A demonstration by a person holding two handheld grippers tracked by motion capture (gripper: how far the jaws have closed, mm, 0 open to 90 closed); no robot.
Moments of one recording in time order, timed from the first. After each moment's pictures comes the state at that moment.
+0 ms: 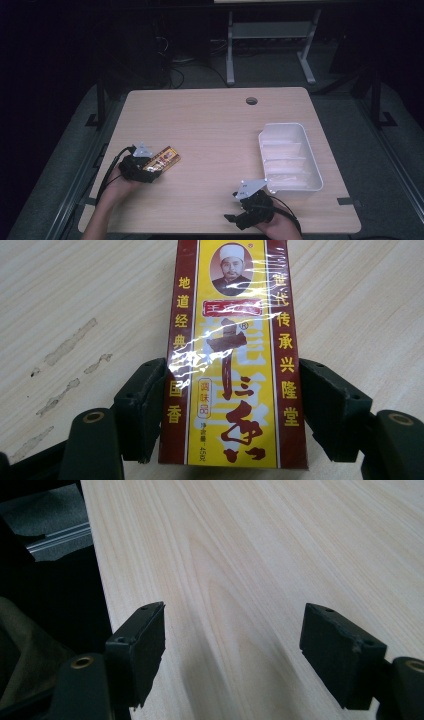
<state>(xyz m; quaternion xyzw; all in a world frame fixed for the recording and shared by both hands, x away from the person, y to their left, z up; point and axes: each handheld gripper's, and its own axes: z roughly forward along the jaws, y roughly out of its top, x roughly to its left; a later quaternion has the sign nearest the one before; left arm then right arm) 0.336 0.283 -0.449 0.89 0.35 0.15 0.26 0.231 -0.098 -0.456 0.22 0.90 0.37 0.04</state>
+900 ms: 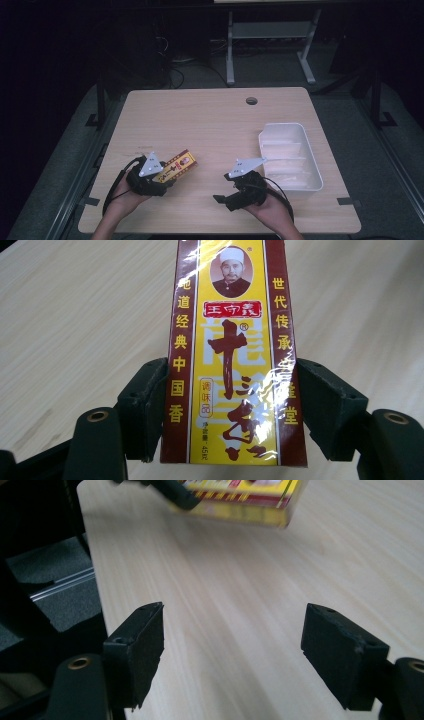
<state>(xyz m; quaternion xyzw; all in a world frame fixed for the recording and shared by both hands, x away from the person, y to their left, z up) 0.274 0.231 -0.410 0.89 0.25 0.19 0.33 0.256 -0.079 -0.401 0.24 0.87 0.42 0.04</state>
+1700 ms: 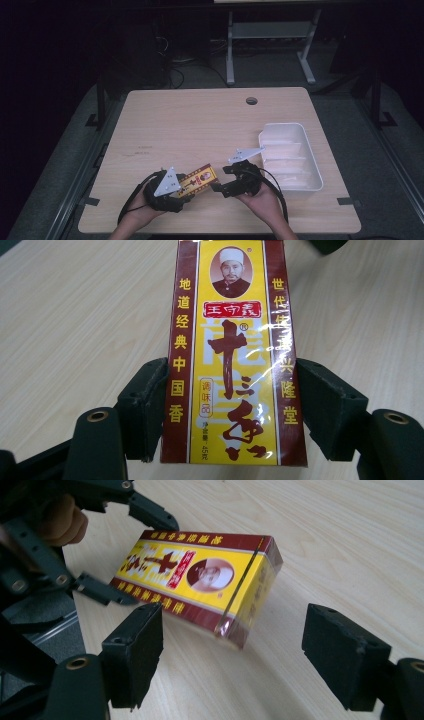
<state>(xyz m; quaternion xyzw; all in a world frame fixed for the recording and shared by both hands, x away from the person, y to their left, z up) 0.243 0.187 -0.420 0.90 0.17 0.18 0.37 0.283 -0.075 -0.411 0.32 0.84 0.44 0.01</state>
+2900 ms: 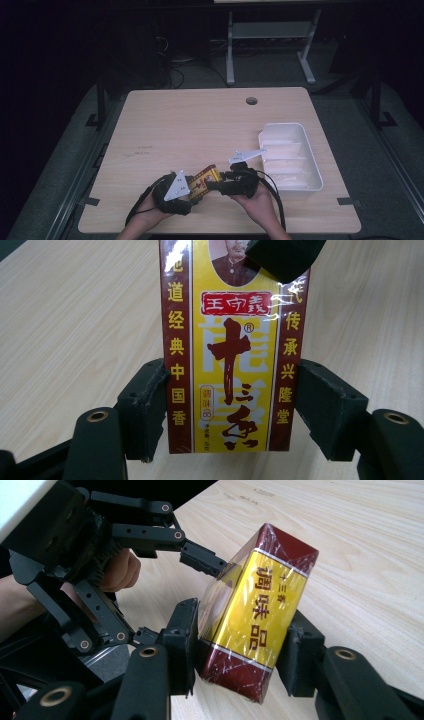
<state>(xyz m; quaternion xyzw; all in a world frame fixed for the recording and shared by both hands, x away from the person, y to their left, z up) 0.241 0.170 -0.425 0.90 0.15 0.18 0.37 0.278 -0.070 -0.414 0.32 0.81 0.49 -0.06</state>
